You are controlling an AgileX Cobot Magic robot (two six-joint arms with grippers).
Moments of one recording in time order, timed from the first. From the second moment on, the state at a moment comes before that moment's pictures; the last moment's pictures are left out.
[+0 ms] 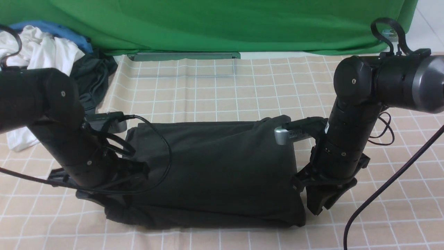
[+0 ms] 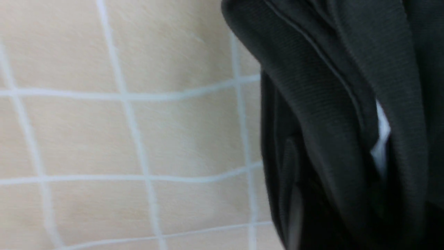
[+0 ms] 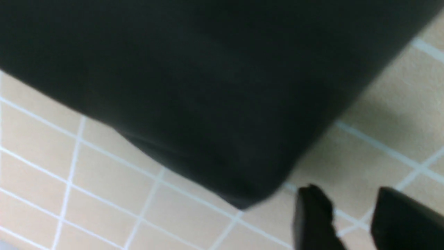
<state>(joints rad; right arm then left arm) 0.42 1.90 -1.27 0.25 1.15 -0.13 -0.20 1.61 -0.96 -0.16 0.97 -0.02</state>
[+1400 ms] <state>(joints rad) 0.53 1.80 -1.19 0.18 0.92 -0.05 -0.20 1.55 -0.84 -0.27 0.78 -0.05</state>
